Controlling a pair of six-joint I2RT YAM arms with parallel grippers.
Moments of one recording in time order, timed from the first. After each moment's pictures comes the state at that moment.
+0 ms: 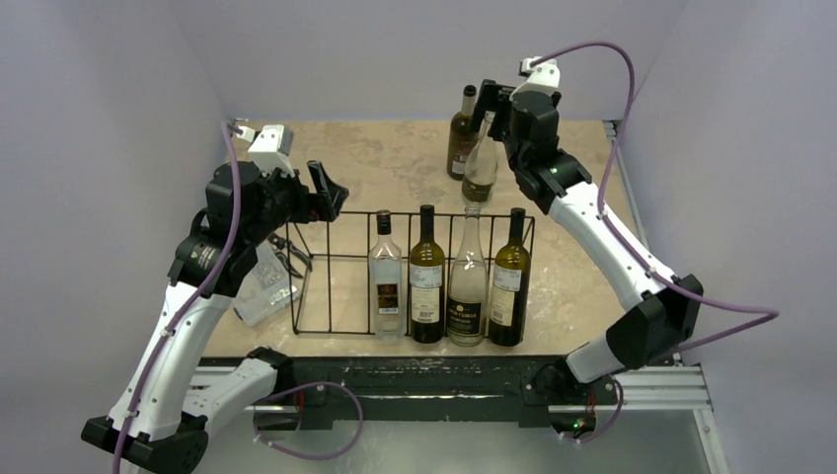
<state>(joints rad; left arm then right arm) -0.34 0.93 1.24 -0.62 0.07 -0.34 0.48 1.47 1.50 -0.16 0.47 0.28</state>
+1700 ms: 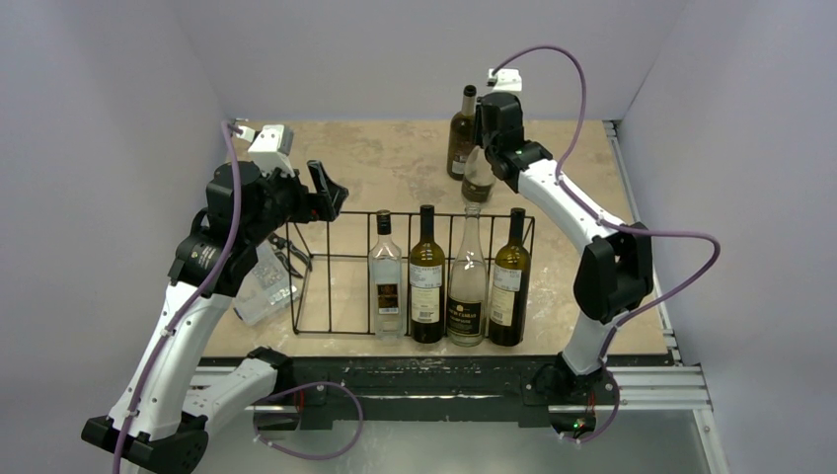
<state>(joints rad) -0.34 0.93 1.24 -0.62 0.07 -0.34 0.43 1.80 1.60 -0.17 0.48 0.19</state>
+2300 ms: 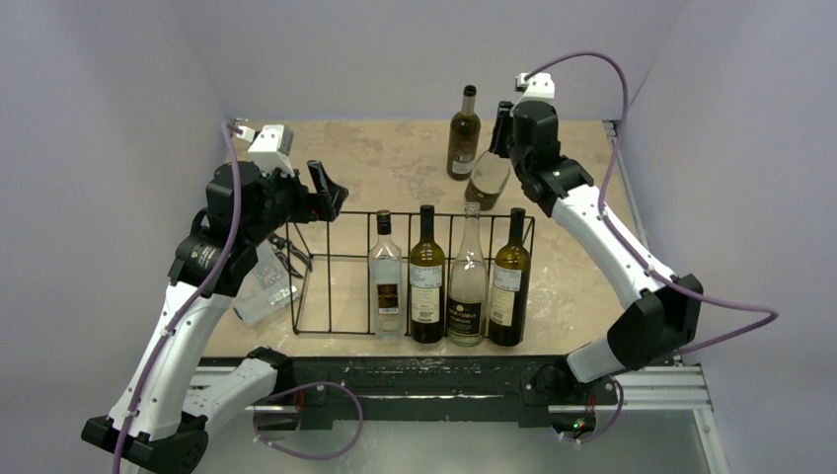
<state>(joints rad) -0.34 0.93 1.24 -0.62 0.07 -0.34 0.43 1.51 1.45 -0.25 0.41 0.22</state>
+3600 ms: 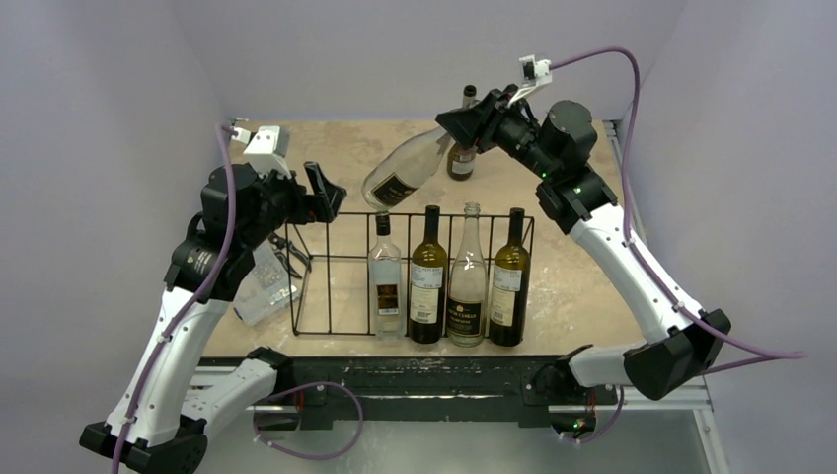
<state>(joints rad) -0.34 0.91 1.24 -0.62 0.07 -0.34 0.46 1.33 1.42 0.04 -0.33 0.51</state>
